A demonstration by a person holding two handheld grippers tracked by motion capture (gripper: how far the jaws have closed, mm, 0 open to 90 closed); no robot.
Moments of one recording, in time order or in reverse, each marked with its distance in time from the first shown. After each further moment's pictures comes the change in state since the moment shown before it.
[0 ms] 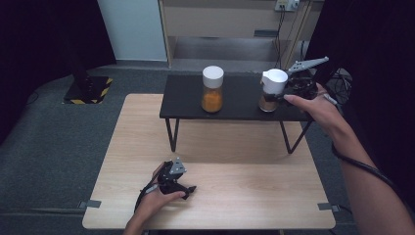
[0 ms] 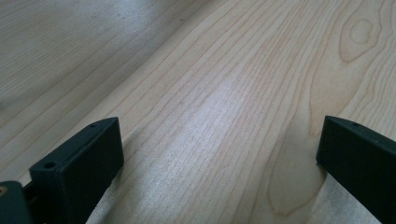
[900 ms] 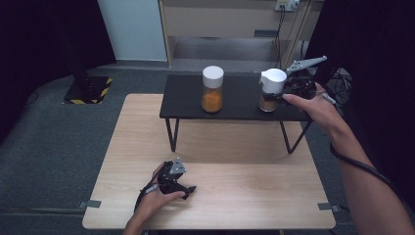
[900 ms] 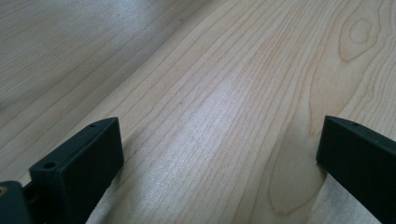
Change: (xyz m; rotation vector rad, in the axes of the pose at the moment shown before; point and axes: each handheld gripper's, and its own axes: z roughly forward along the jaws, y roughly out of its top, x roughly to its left) left arm 0.001 0.000 0.000 0.000 -0.002 0.003; right arm 0.000 0.005 0.002 0.010 0.009 -0.012
